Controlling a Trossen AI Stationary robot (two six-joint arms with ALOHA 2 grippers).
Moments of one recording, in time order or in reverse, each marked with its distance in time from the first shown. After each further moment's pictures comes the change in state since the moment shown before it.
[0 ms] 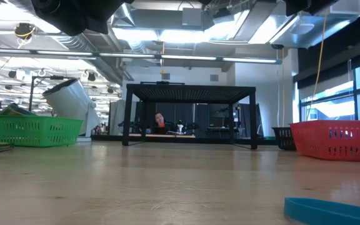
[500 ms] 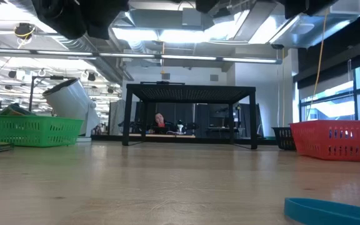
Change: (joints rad) left arm 0.062 -0.044 -0.044 -0.026 0.162 -0.123; right arm -0.003 0.001 0.000 -0.033 0.040 0.004
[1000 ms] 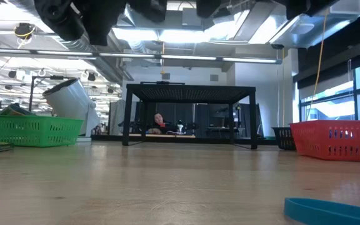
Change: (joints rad) left arm 0.186 -0.158 -0.079 -0.151 0.335 -0.233; right arm 0.002 0.001 0.000 -0.013 0.055 0.025
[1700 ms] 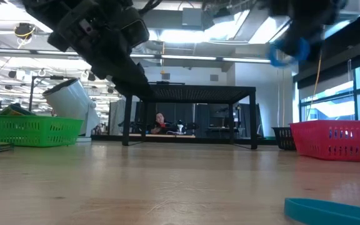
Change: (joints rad) left arm -0.167 0.000 -0.001 -0.803 -0.790 0.095; right arm -0.002 -0.458 0.000 -1.327 0.238 0.631
